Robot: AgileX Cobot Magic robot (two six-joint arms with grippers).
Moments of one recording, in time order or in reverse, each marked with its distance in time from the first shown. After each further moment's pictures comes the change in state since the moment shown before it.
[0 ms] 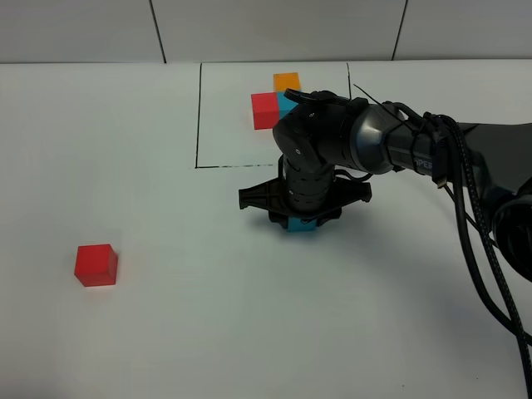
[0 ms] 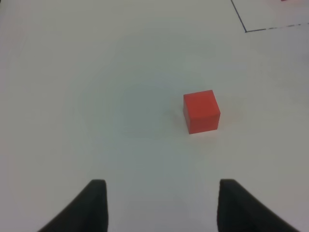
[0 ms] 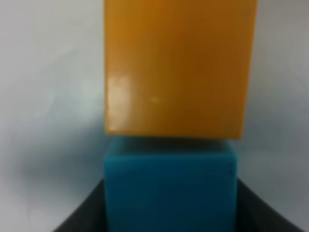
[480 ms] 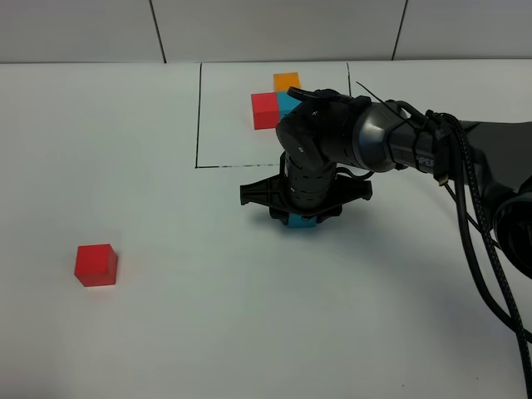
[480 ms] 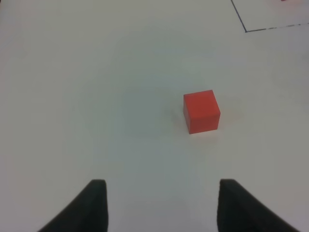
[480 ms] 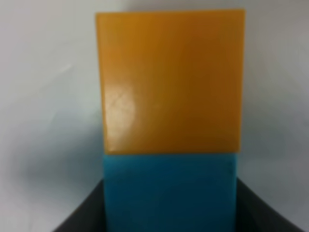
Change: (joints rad) left arm 0.000 0.000 0.000 0.000 0.000 0.001; right arm -0.010 0.001 0.000 -0.001 -0.019 0.005
